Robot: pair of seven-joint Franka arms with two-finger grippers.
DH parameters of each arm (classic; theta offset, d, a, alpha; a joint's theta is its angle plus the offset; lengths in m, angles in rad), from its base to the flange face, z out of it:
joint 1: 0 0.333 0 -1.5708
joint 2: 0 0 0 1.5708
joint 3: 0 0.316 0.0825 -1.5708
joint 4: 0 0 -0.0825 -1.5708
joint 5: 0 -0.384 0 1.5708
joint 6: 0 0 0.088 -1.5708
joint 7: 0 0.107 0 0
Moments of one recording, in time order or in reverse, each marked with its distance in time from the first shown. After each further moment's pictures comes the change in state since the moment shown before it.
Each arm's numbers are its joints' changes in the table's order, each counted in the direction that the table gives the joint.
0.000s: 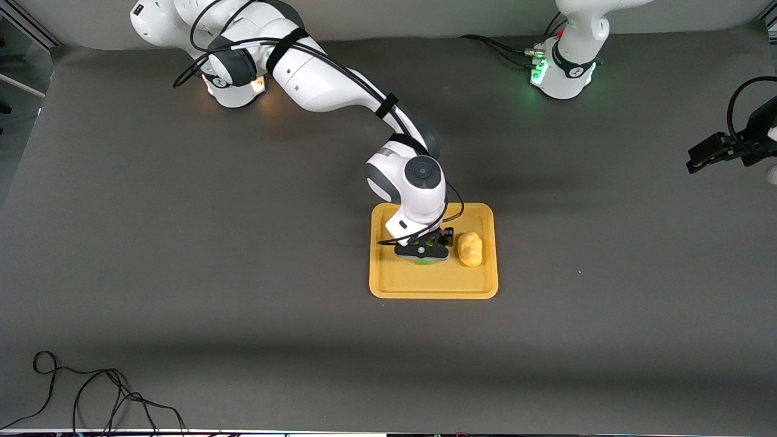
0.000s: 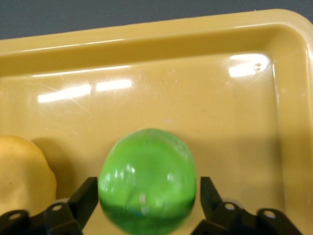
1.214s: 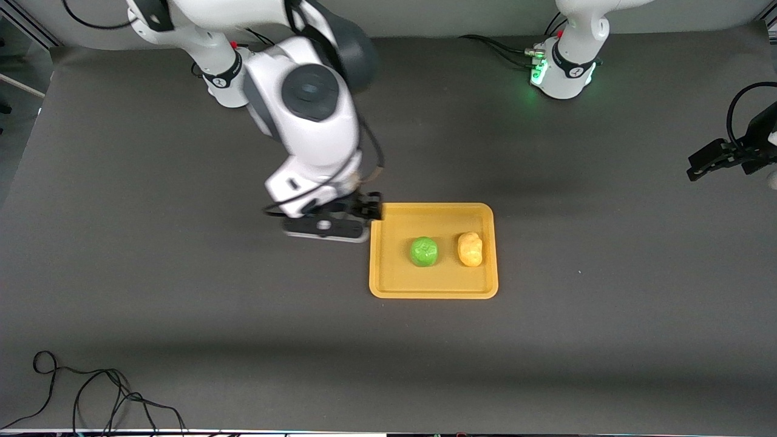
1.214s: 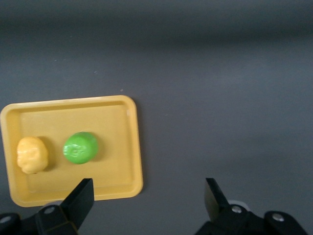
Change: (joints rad) left arm 0.001 0.009 0.000 0.004 0.002 -0.040 0.000; right arm -0.137 -0.516 -0.113 0.022 0.004 0.605 -0.295
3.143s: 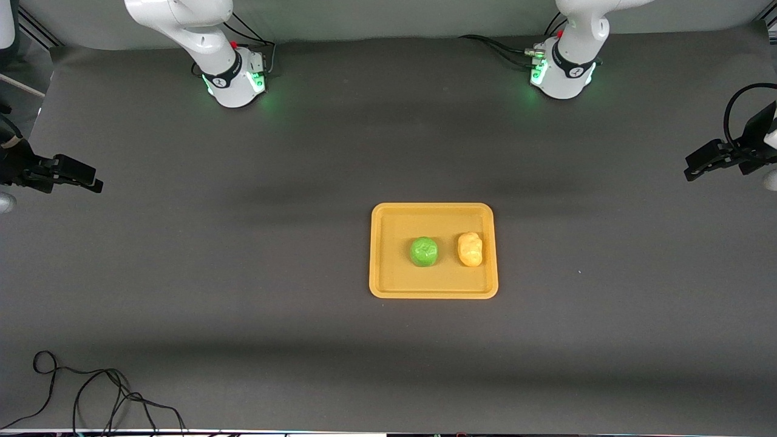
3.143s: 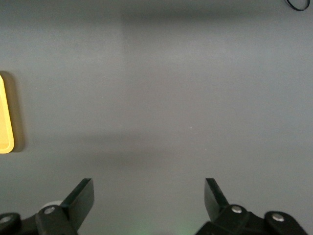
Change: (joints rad) left arm -0.001 0.001 -0.004 0.004 0.001 0.001 0.000; right arm -0.766 -0.563 0.202 0.594 0.029 0.025 -0.661
